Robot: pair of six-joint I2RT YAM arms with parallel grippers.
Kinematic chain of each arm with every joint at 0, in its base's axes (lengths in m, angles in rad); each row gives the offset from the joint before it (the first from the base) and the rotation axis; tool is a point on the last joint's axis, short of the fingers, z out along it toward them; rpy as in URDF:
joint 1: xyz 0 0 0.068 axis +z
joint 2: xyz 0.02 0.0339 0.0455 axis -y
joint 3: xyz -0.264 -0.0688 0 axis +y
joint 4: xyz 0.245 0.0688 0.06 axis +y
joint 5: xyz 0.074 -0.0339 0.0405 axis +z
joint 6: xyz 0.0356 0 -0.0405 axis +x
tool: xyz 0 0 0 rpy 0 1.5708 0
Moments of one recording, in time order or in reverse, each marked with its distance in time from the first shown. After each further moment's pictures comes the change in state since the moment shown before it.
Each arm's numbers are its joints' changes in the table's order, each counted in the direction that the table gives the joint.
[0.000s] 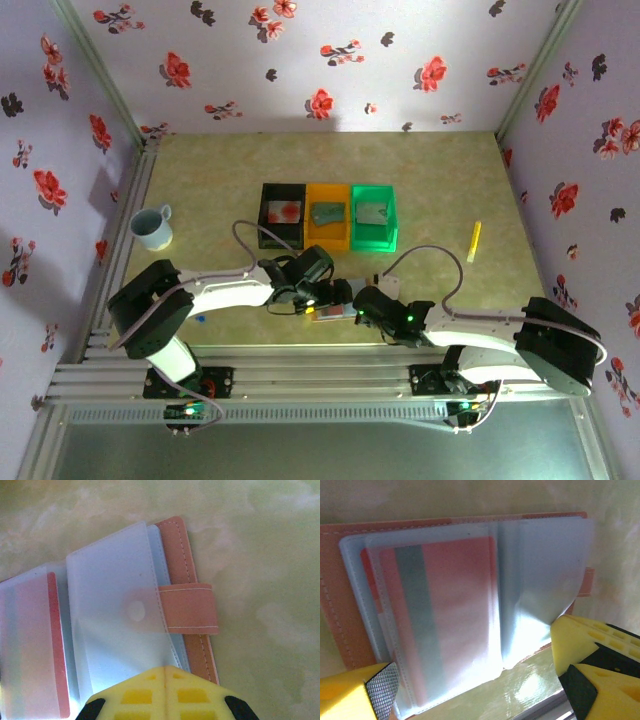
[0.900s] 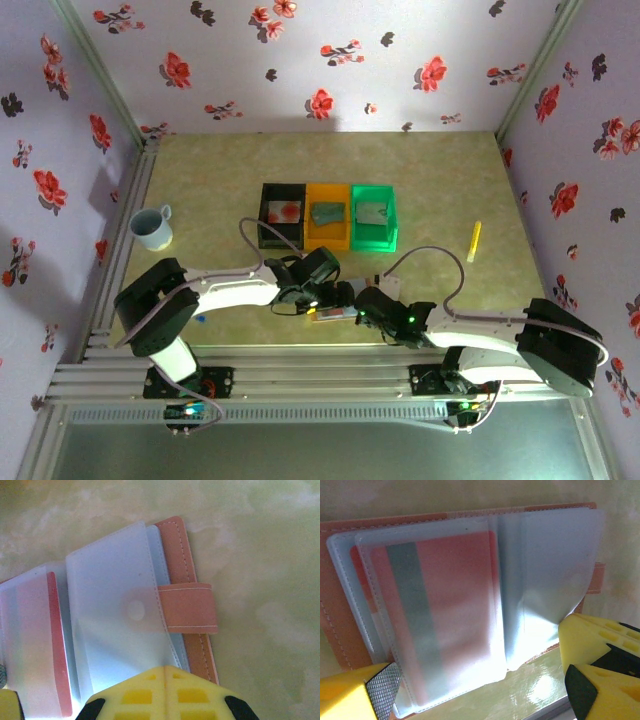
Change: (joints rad) left arm -0.025 -0.033 -0.045 0.051 0.032 0.022; right arm 0.000 0.012 0.014 -0.016 0.000 0.002
